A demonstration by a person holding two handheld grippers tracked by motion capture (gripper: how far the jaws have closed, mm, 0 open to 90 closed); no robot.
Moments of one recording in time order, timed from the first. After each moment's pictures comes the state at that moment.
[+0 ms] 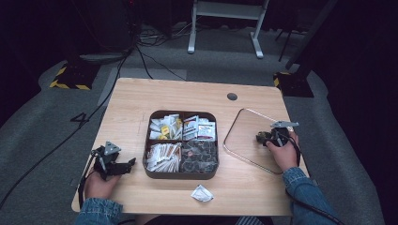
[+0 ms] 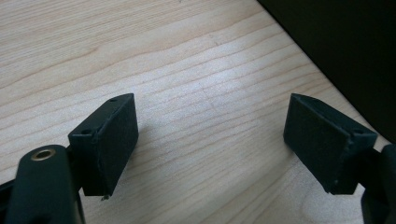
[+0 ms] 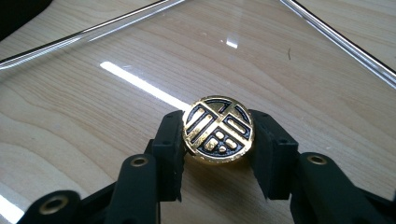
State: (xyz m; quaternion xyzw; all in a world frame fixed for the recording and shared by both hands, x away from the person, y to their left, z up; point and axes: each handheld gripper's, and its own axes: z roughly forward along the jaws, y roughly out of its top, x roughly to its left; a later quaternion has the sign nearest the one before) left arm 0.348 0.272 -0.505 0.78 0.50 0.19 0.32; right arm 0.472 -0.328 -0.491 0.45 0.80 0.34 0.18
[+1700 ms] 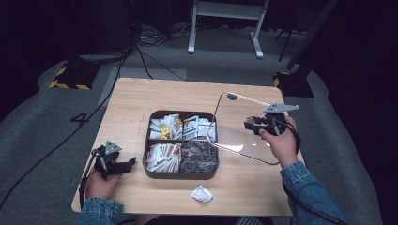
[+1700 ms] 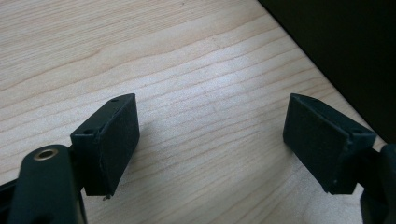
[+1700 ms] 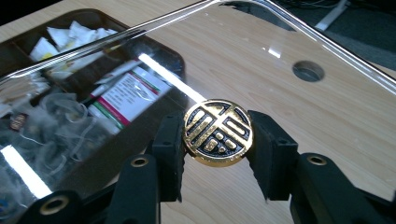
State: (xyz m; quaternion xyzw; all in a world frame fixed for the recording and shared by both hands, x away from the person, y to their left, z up) left arm 0.349 0.271 -0.505 0.78 0.51 0.19 0.32; right arm 0.445 -0.256 -0.375 0.36 0.82 0.41 0.17
